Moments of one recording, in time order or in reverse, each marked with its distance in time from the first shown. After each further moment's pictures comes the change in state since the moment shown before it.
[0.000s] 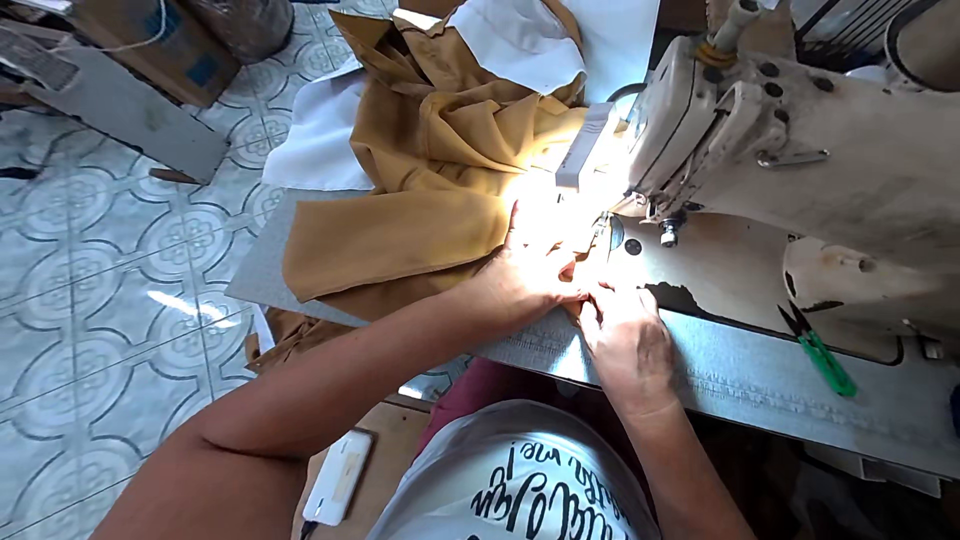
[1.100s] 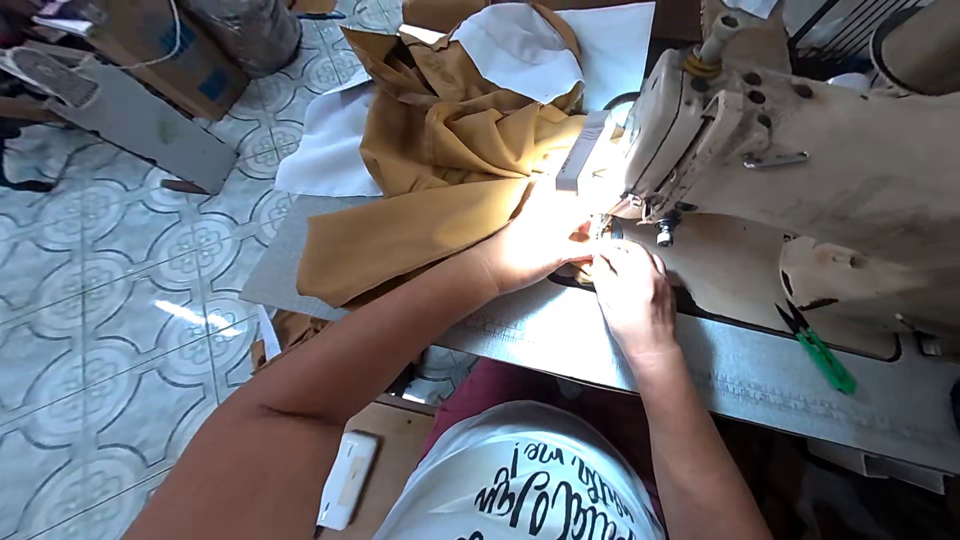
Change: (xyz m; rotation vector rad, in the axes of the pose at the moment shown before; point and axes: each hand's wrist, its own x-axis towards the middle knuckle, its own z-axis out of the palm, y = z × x) left_hand 0.038 -0.041 0.013 -0.046 0.210 0.104; right_hand 0.043 0.027 0.017 0.145 0.070 0.007
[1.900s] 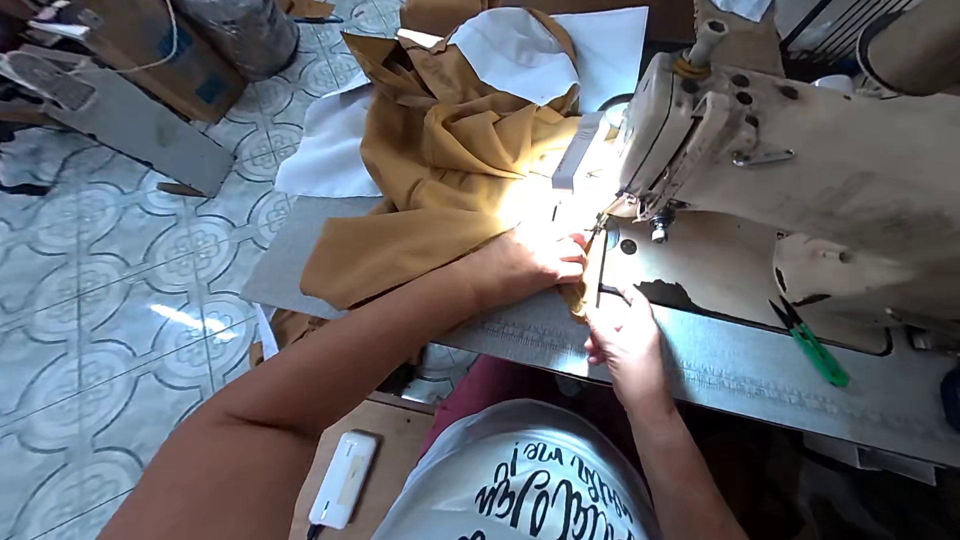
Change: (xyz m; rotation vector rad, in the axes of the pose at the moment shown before) left_hand -0.017 0.014 -0.016 -0.062 -0.019 0.163; right_hand -0.055 -0.032 -0.025 0.955 -0.148 0.595
